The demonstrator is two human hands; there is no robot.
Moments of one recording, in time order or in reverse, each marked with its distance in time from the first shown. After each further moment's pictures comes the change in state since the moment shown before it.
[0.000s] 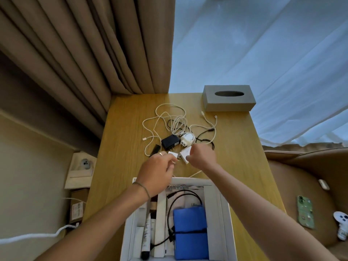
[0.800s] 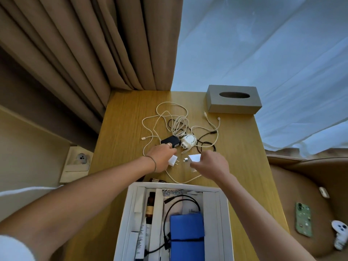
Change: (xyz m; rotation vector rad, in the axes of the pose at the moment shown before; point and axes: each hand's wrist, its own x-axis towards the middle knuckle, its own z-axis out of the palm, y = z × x) left_hand 0.103 -0.055 0.041 0.474 -0.411 0.091; right_hand -0.005 0.025 -0.010 0.050 -0.018 0.026
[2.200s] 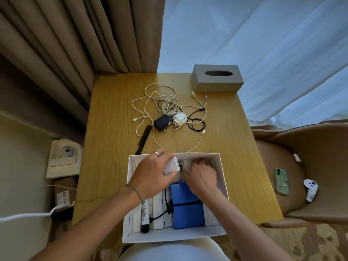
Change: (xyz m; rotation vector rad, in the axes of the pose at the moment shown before) left_hand -0.154 0.051 0.029 -0.537 0.416 0.118; right_hand -0.121 -0.005 0.081 -0.291 0.089 0.073
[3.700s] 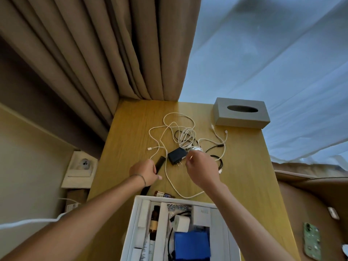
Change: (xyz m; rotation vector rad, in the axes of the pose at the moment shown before) left_hand 0.109 -0.098 -0.020 0.264 -0.229 -0.671; right_hand 0.121 -0.042 -0.106 0.390 0.129 -0.269
